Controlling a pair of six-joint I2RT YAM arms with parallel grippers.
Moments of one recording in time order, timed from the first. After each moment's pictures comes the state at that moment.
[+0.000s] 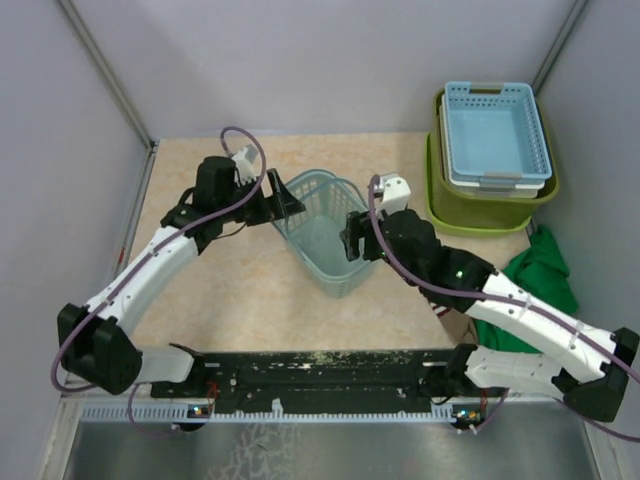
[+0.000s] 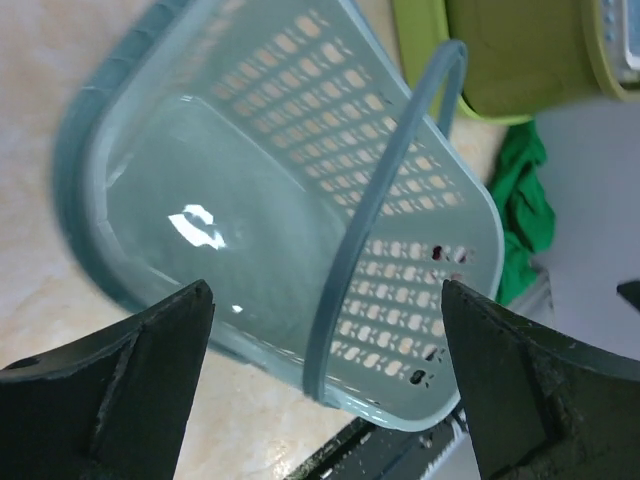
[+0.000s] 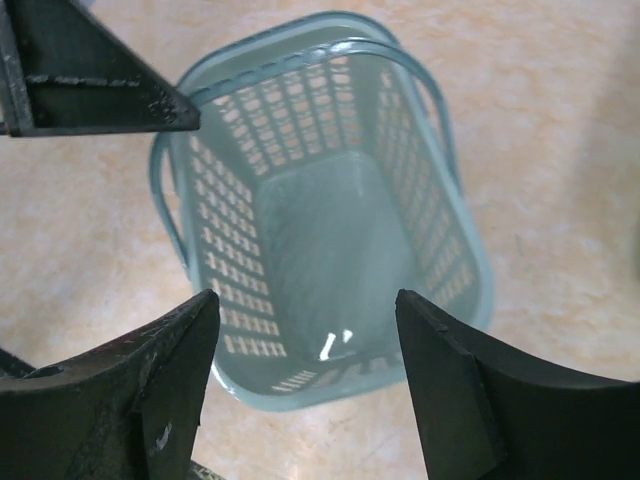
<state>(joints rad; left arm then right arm) -0.42 1.29 1.13 -0.35 0.26 -0.61 0.98 1.02 1.06 -0.41 0.42 0.32</state>
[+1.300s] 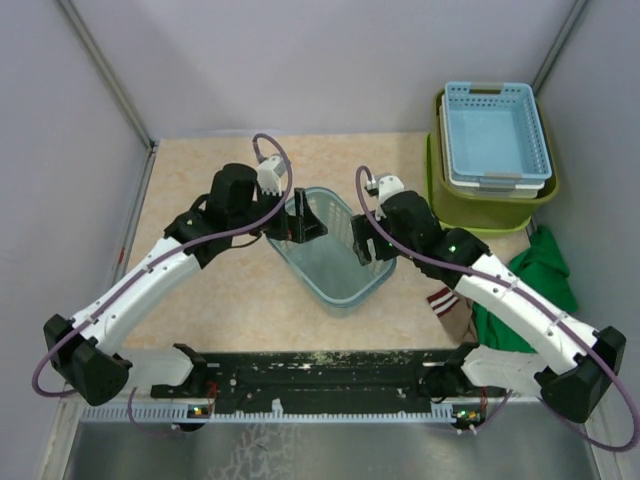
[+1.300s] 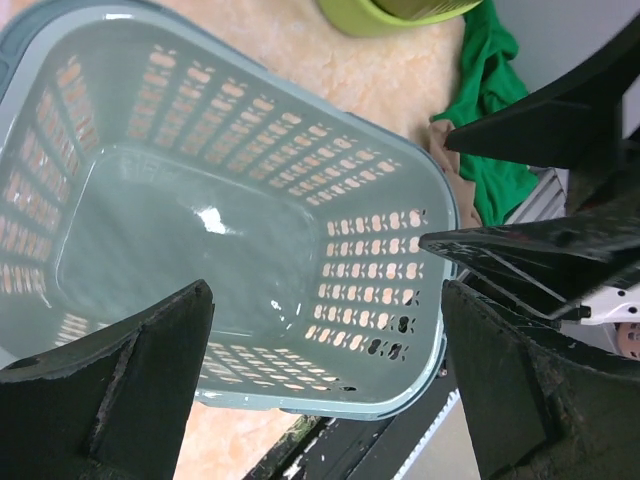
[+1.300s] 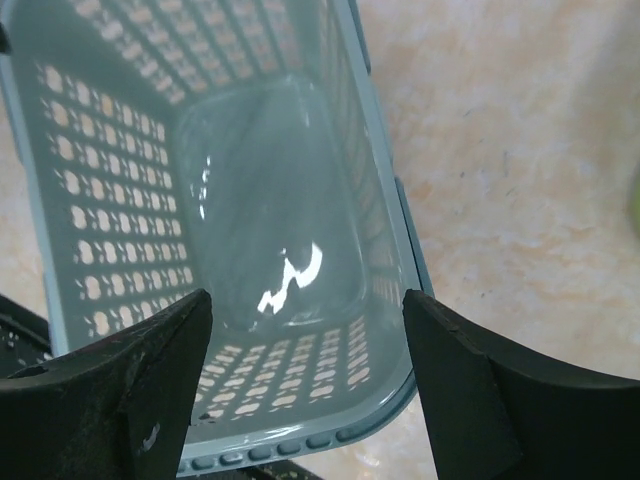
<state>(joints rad) -0.65 1.25 1.22 -0.44 0.29 -0.46 0.79 1.08 1.14 -0.66 0.23 0.24</state>
